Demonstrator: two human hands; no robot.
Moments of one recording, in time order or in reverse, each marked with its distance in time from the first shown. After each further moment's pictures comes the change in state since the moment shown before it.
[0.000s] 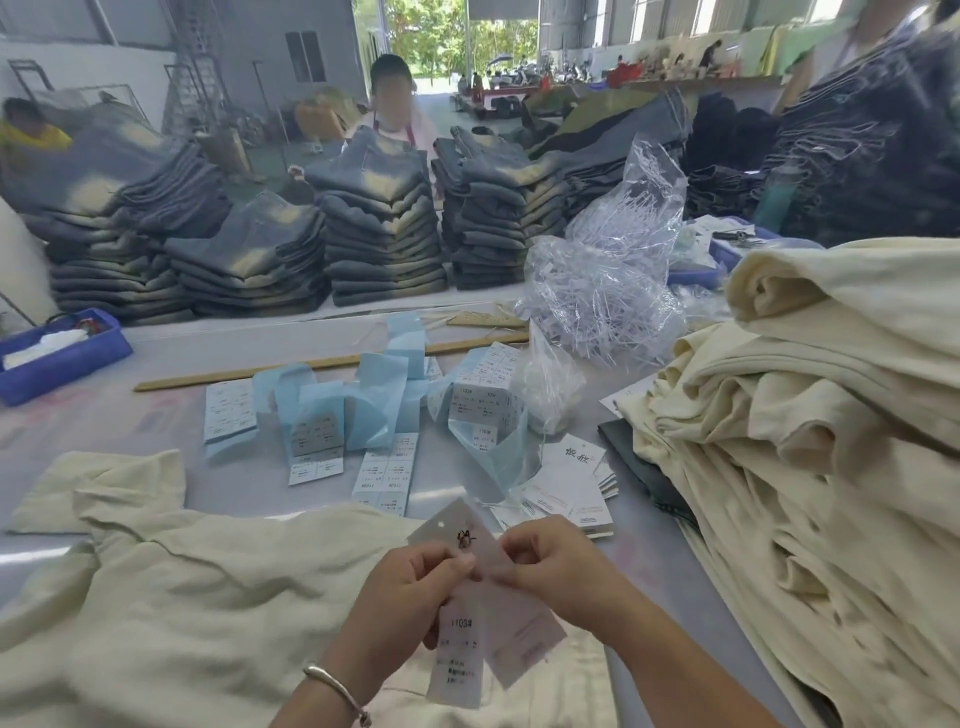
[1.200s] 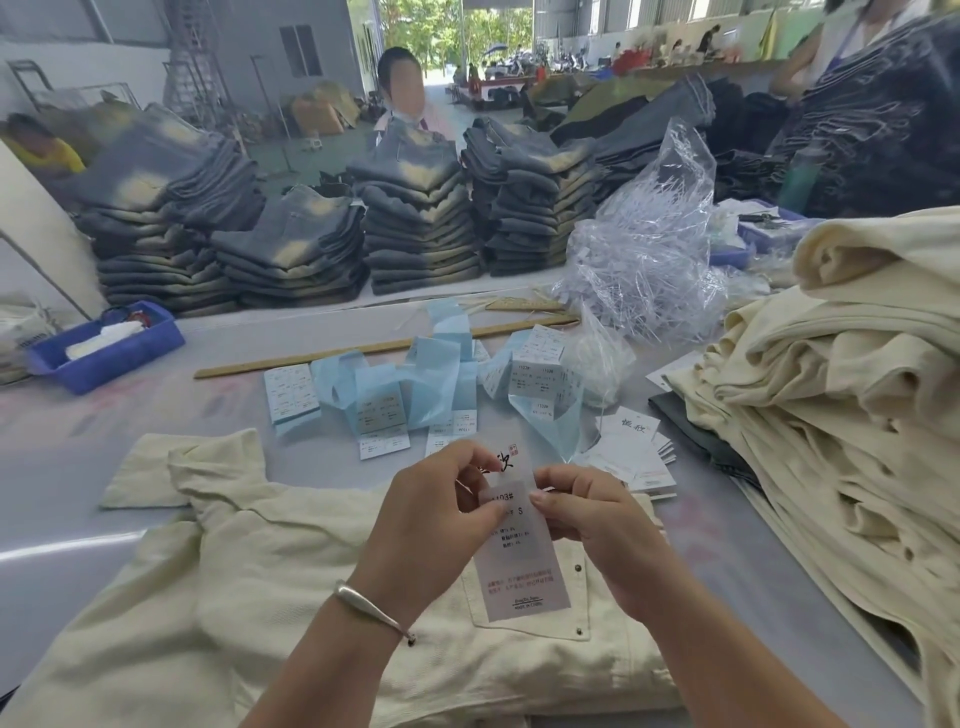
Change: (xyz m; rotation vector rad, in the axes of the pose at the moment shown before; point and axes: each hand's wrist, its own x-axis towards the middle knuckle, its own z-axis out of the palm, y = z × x) left_hand -0.038 0.032 -0.085 0.434 0.183 0.456; right_hand -0.020 -0.070 0.079 0.437 0.099 -0.060
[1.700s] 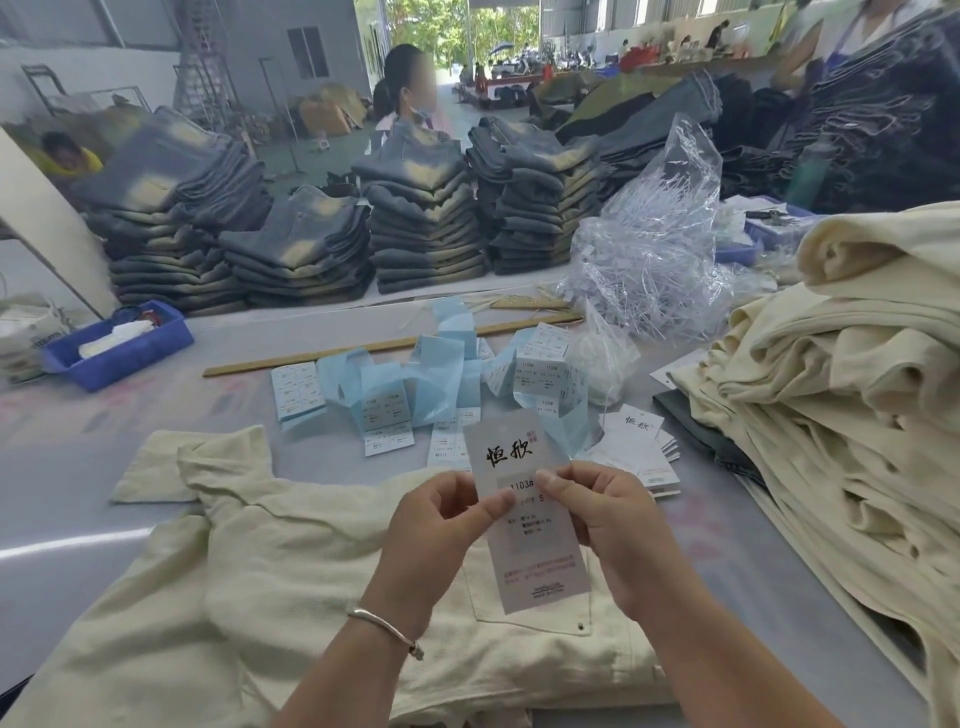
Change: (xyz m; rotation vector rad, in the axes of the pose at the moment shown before) left_hand -0.012 -0.015 0.018 -0.485 -0.008 -0.368; right_hand -0.006 0.001 0.000 0.174 0.161 0.034
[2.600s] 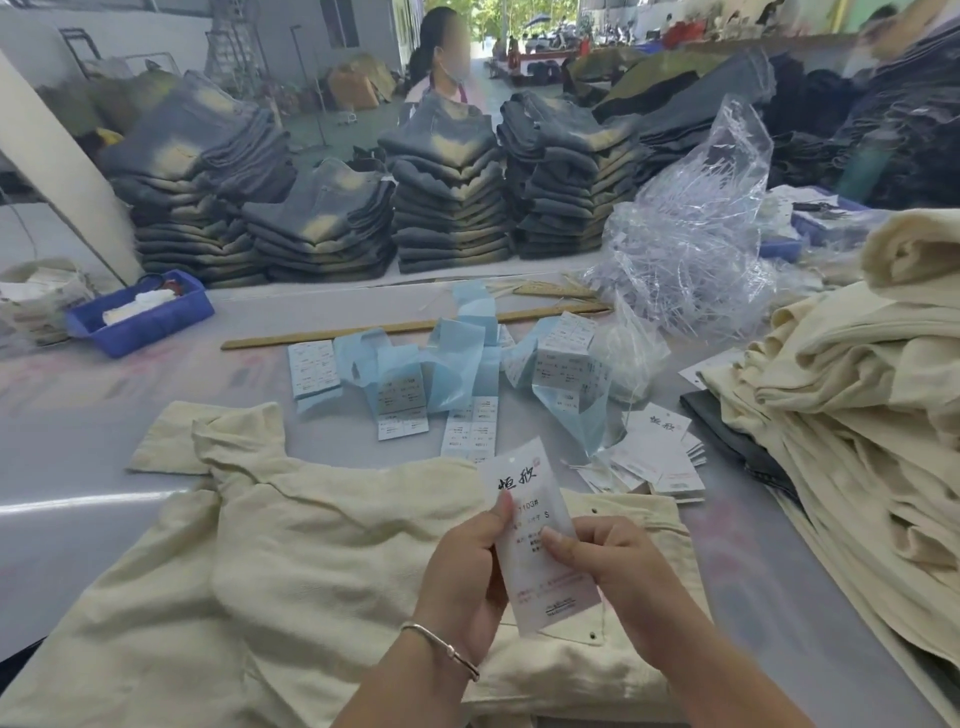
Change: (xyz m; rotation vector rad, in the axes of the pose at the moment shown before) left_hand 0.009 -0.037 0.029 -0.642 -0.065 -0.426; right_hand 0.009 0.040 -0.013 -0.094 -0.137 0.110
